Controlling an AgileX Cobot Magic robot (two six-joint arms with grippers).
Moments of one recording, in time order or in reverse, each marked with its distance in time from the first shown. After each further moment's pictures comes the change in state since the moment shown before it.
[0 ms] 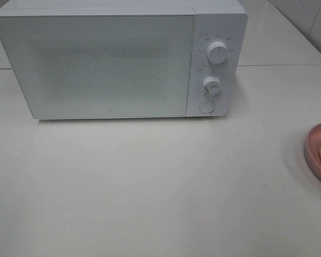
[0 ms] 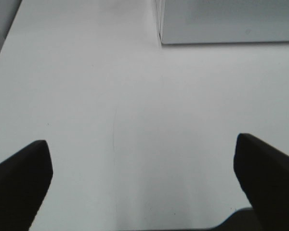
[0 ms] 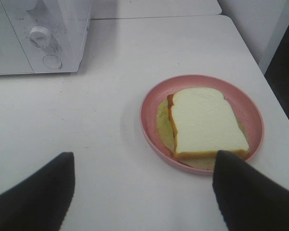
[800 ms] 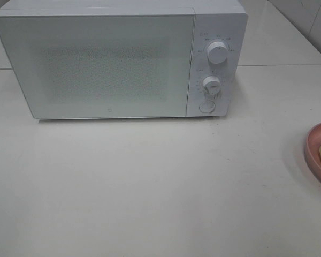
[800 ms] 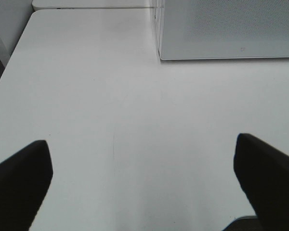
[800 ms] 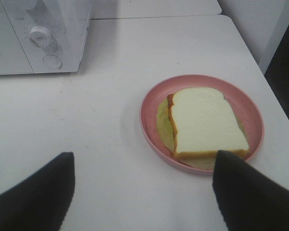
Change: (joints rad) left arm 0.000 -0.042 0.000 0.000 0.001 0.000; right arm 0.000 0.000 0.000 0.000 0.000 0.000
